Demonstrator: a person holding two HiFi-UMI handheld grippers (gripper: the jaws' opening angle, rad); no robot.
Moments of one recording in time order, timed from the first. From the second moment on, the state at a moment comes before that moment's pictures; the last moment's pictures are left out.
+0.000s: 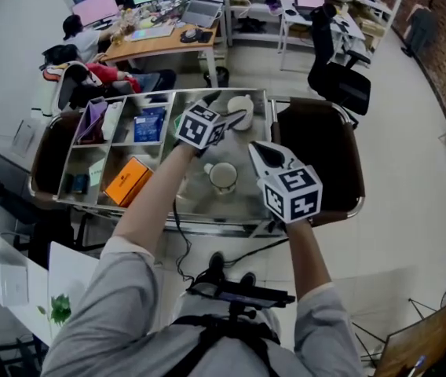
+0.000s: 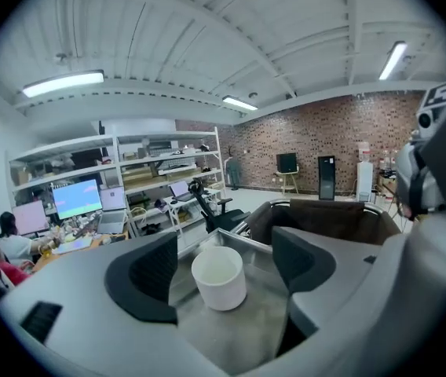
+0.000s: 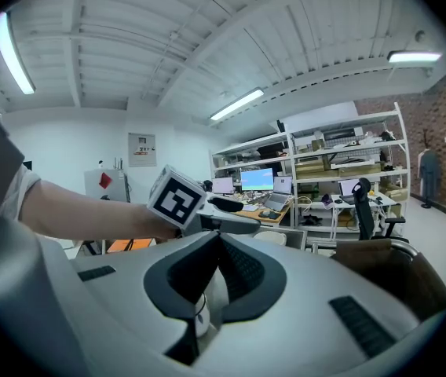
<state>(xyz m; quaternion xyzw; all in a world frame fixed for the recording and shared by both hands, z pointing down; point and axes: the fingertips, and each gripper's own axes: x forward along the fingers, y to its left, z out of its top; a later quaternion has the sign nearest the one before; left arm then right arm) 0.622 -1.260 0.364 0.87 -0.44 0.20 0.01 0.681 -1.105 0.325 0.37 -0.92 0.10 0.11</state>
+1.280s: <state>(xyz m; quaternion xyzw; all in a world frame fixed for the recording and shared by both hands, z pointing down) 0.417 -0.860 0.388 0.79 -0.60 0.10 0.07 0.666 -0.874 0.404 0.42 -0.89 0.13 0.09</state>
